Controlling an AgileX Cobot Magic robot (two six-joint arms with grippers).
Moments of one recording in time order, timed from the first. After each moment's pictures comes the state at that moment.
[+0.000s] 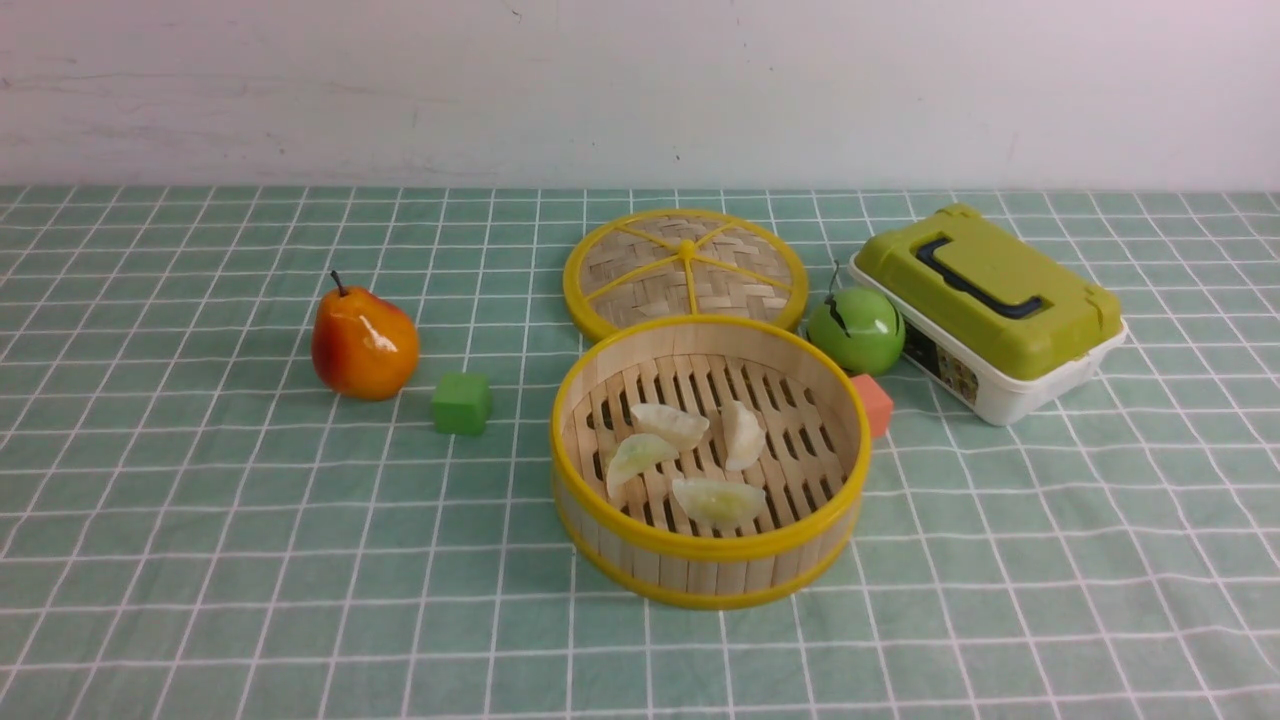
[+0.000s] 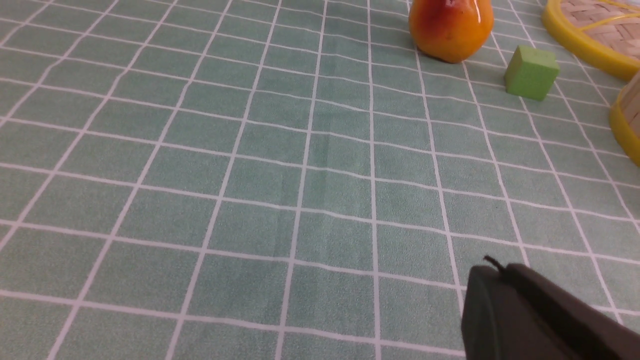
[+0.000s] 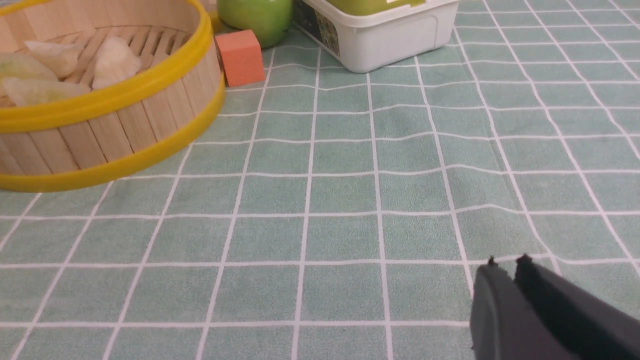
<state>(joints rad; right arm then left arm) 0.08 -0.01 0.02 -0.02 0.38 0.12 0.02 -0.01 0.03 -0.02 0.37 -0.18</state>
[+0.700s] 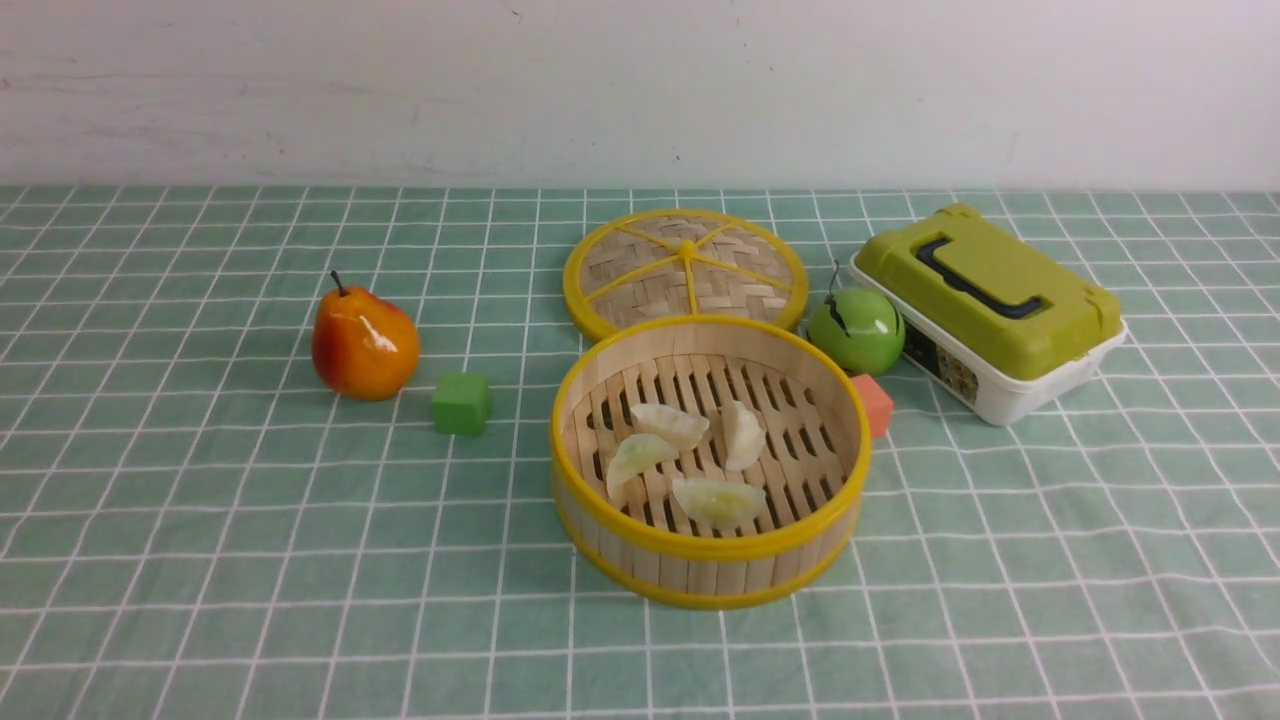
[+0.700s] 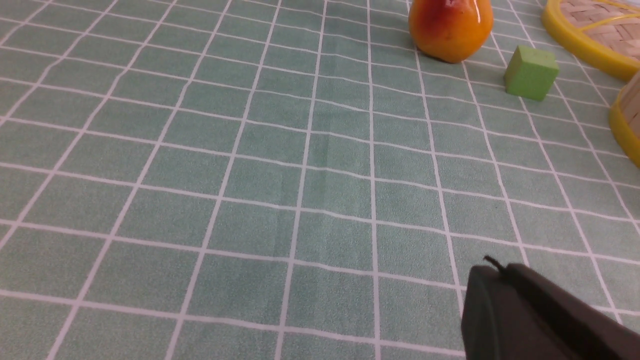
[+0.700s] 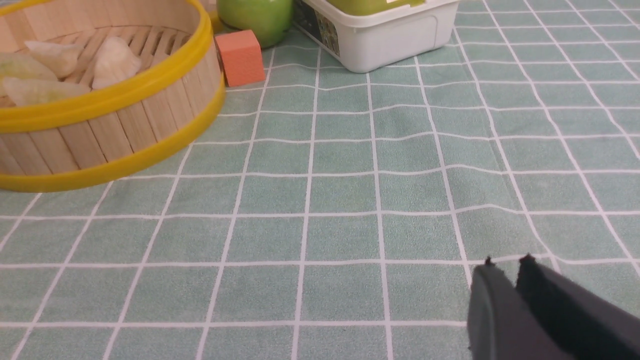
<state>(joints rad) 0.08 -0.01 0.02 -0.02 0.38 0.12 0.02 -0.01 0.03 -0.02 0.37 -0.18</state>
